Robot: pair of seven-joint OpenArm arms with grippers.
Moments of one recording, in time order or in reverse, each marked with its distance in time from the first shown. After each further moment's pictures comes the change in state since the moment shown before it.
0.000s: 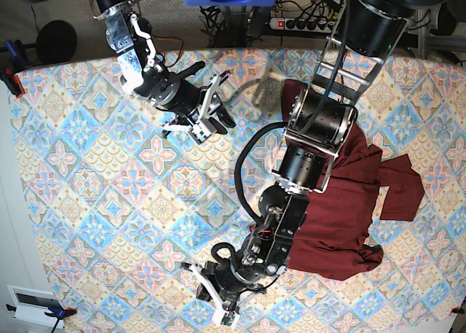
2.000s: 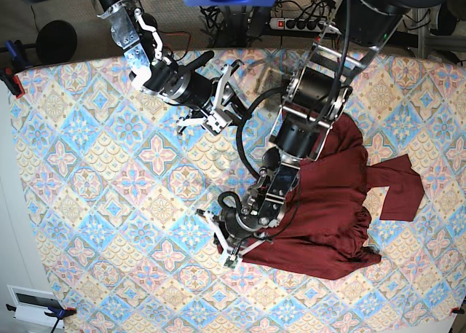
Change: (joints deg) left arm 8.0 2.5 -0.1 -13.1 12.5 0.4 -11.4; right arm 0.0 0.1 -4.5 2.4 0.0 0.2 -0.1
